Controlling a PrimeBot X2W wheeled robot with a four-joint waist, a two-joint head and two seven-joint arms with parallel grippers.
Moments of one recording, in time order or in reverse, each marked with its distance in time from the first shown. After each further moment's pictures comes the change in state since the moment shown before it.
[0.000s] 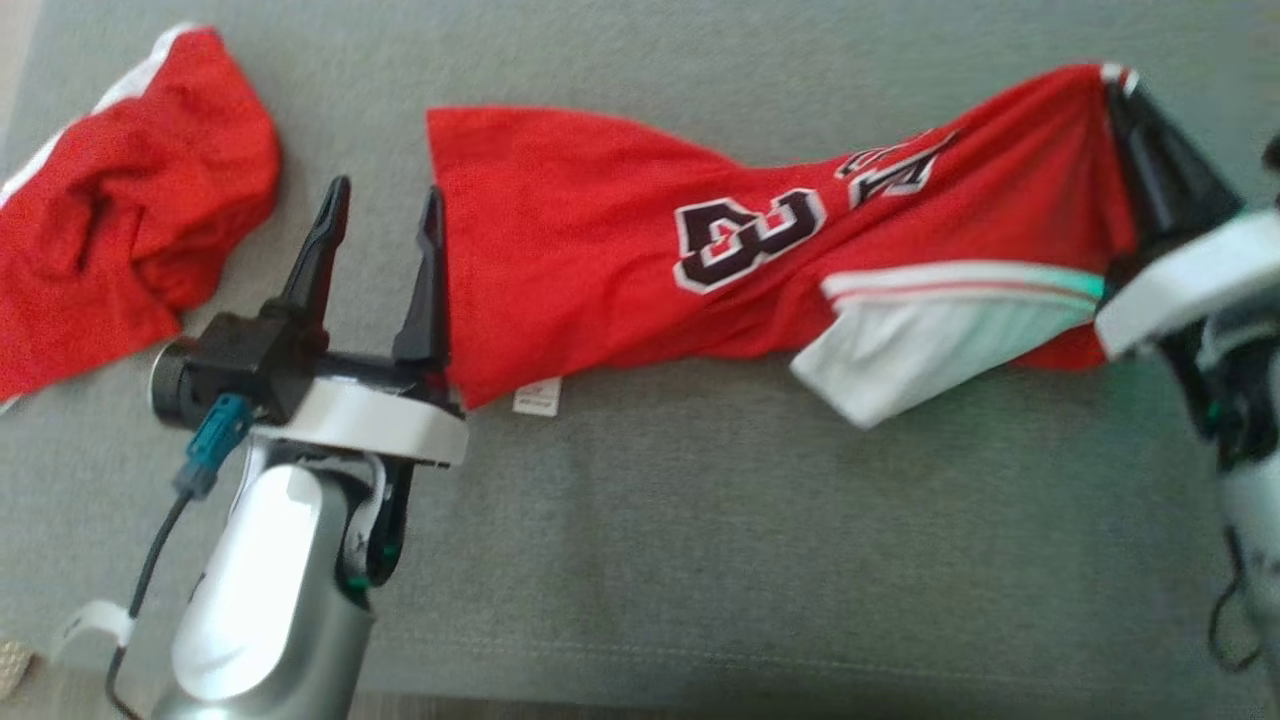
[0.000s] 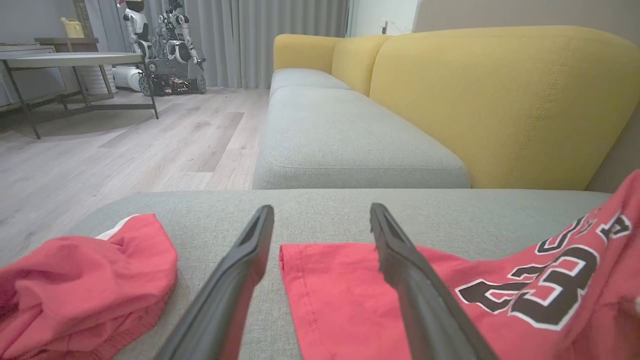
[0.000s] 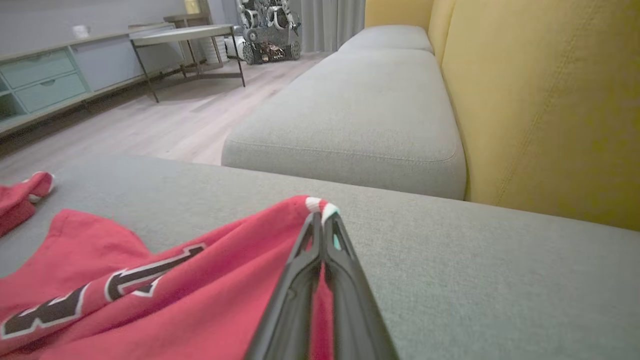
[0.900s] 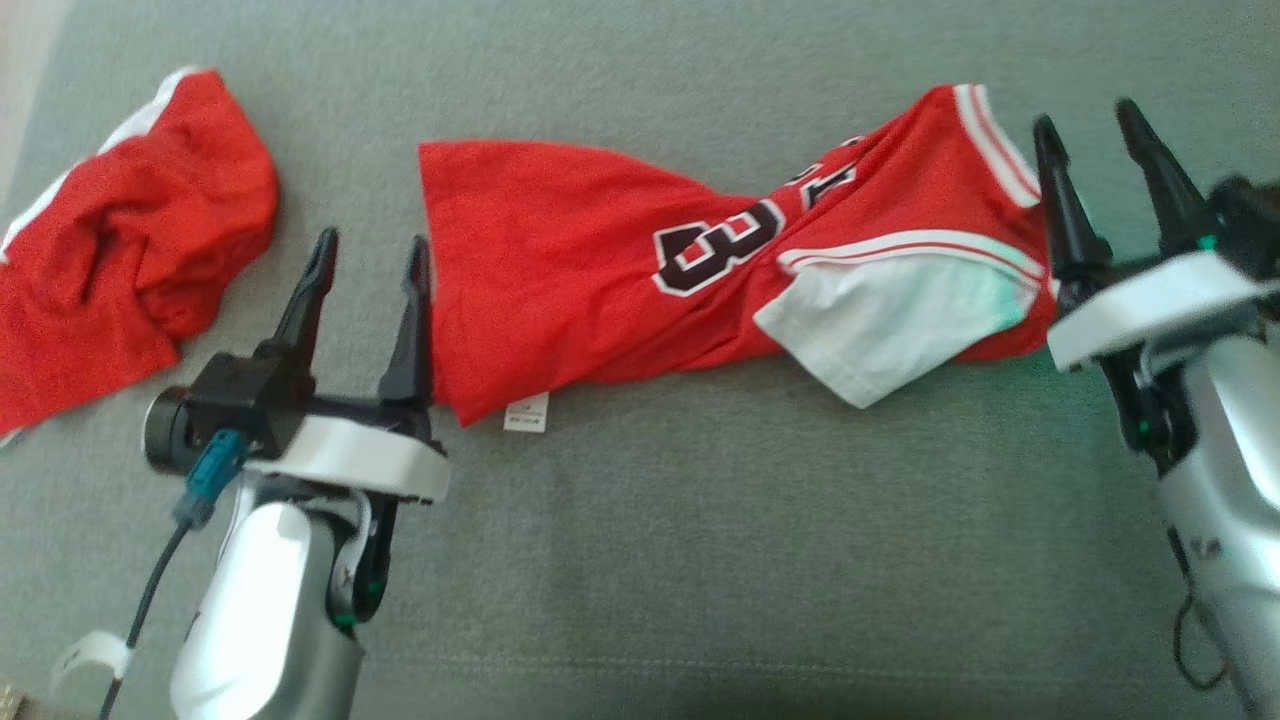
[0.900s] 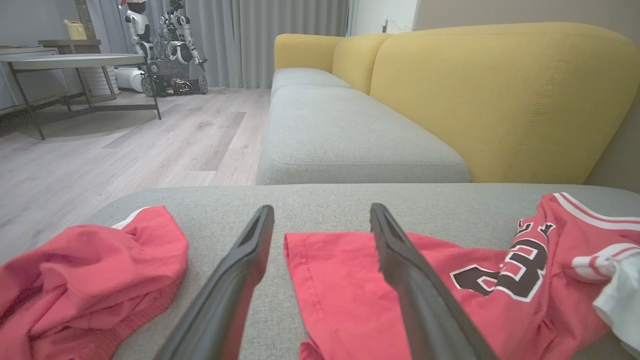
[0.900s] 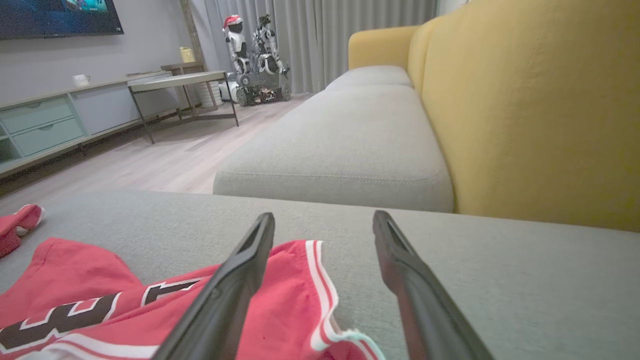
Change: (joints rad) left arm 0.050 -0.036 0.071 0.048 0.060 -0.051 -0.007; right arm -0.144 -0.004 0.179 0.425 0.084 0.000 -0.379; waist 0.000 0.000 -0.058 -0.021
